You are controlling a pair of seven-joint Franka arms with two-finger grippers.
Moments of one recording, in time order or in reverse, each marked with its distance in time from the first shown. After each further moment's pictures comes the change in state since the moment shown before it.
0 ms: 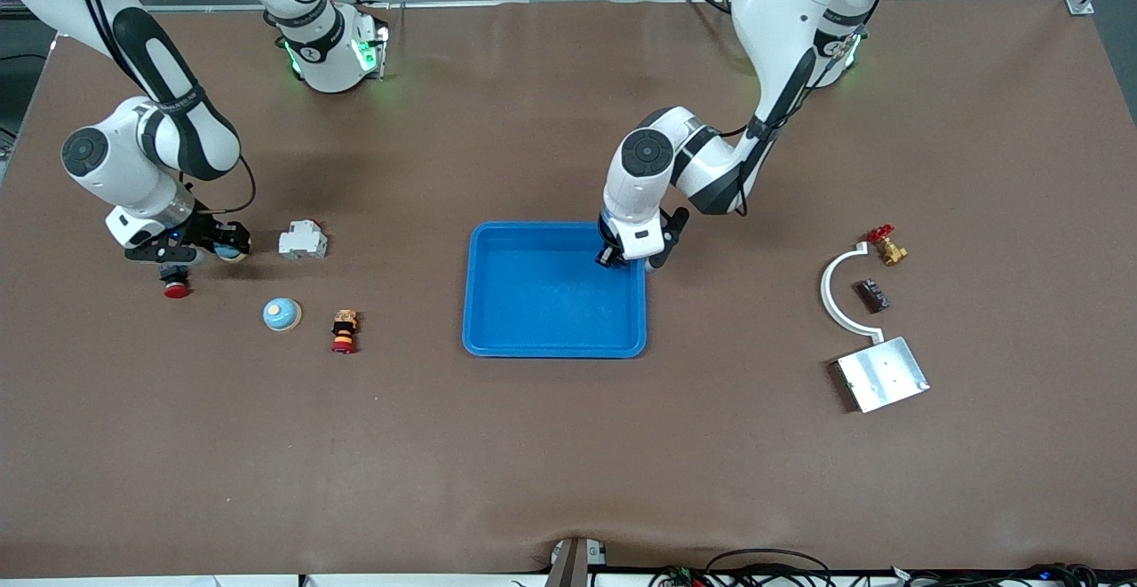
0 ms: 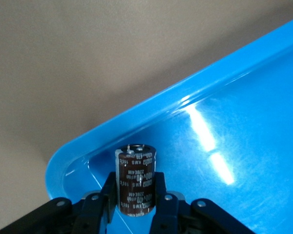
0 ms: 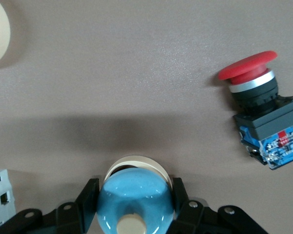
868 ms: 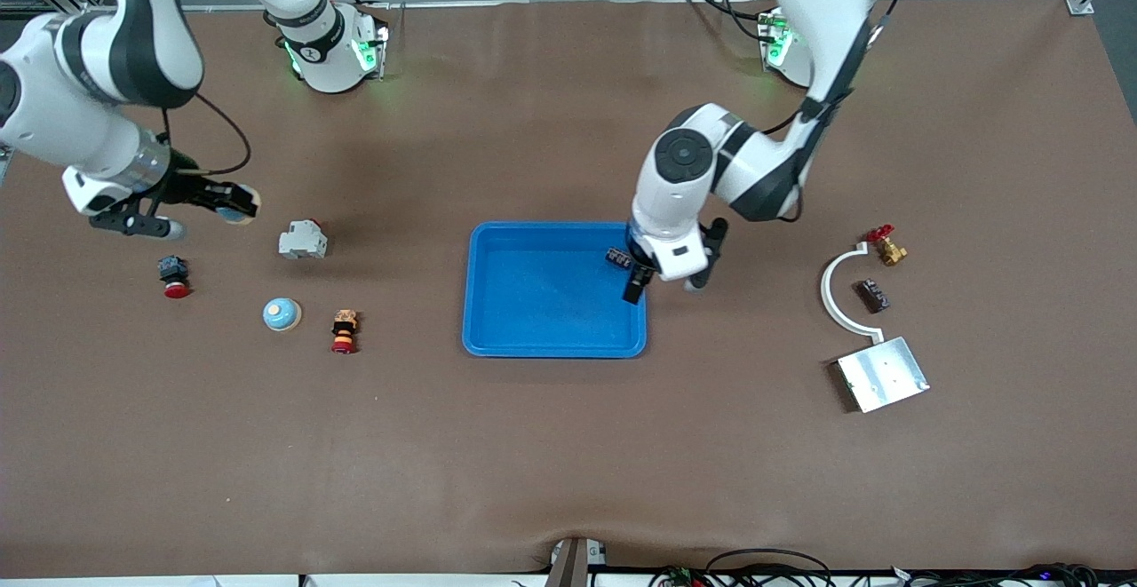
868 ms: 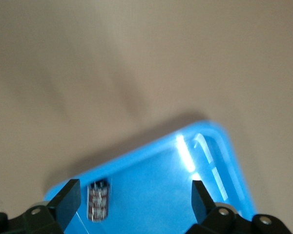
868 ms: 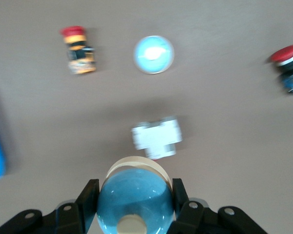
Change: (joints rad) left arm 0.104 -0.154 0.046 0.106 0.055 -0.245 0.036; right arm 0.285 -0.443 0.037 0.200 0.120 -0.756 0.459
